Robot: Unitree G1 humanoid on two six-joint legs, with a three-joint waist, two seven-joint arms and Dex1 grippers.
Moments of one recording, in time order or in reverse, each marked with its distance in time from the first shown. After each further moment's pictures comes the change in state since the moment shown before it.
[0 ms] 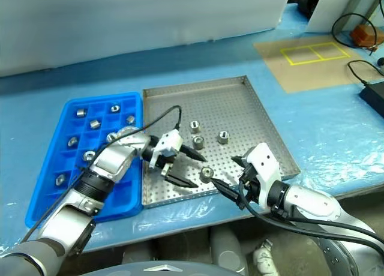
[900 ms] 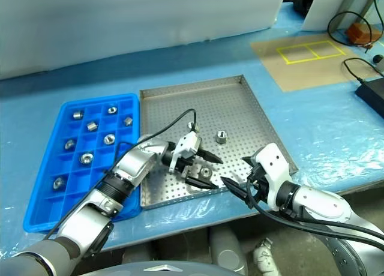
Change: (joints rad) left arm -0.029 -0.111 -0.012 0.072 -0.068 0.052 0.056; right arm 0.054 -0.047 -0.053 0.005 0.004 -0.013 -0.021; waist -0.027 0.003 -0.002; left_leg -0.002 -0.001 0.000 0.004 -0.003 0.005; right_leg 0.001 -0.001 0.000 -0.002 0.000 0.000
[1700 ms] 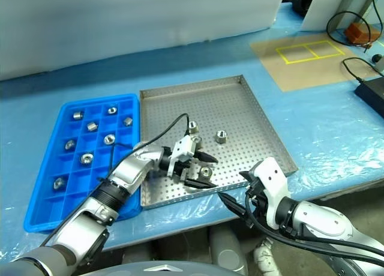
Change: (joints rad) left arm 0.072 -0.007 0.012 0.059 0.039 -0.118 0.164; right arm 0.137 -0.004 -0.015 -0.076 0.095 0.008 -0.052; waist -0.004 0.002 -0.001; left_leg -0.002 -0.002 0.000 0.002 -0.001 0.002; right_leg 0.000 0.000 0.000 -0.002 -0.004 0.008
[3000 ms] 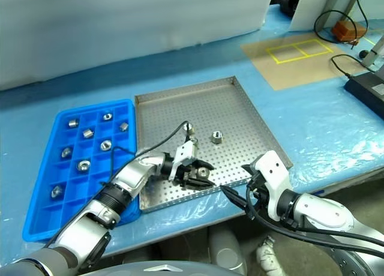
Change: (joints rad) left arm 0.025 0.002 -0.020 0.056 0.058 0.074 0.019; right arm -0.079 -0.050 0.008 0.045 0.010 -0.021 -0.021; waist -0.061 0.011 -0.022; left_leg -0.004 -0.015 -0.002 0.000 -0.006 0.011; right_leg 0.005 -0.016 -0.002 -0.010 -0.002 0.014
